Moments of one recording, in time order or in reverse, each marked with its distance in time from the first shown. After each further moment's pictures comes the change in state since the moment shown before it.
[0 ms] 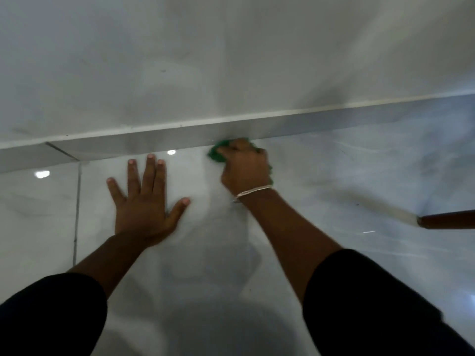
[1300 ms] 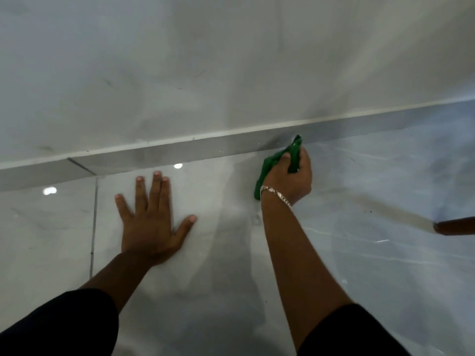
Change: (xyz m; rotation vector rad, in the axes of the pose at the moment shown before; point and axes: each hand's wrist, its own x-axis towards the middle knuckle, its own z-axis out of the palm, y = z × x) left_hand -0.007 -0.014 0.001 0.031 0.011 -0.003; right_hand -0.003 -0.004 -0.007 1.002 0.917 0.859
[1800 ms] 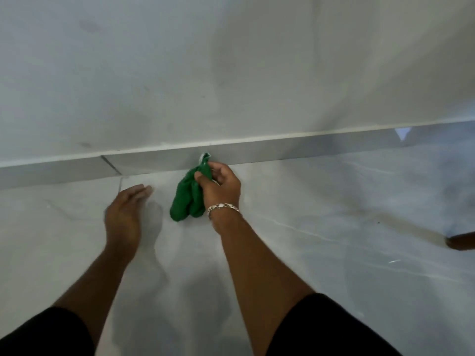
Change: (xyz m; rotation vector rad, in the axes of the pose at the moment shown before) left_hand -0.020 -0.032 -0.030 -1.262 0.429 -0.433; right_hand -0.103 -0.002 0.026 0.106 -0.839 0.265
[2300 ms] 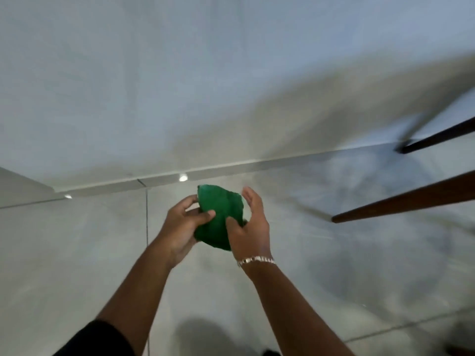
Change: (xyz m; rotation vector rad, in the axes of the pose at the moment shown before) left_hand -0.158 0.305 -0.013 -0.293 -0.511 -0.567; right_hand -0.228 -0.252 -0.109 -0.337 0.033 0.015
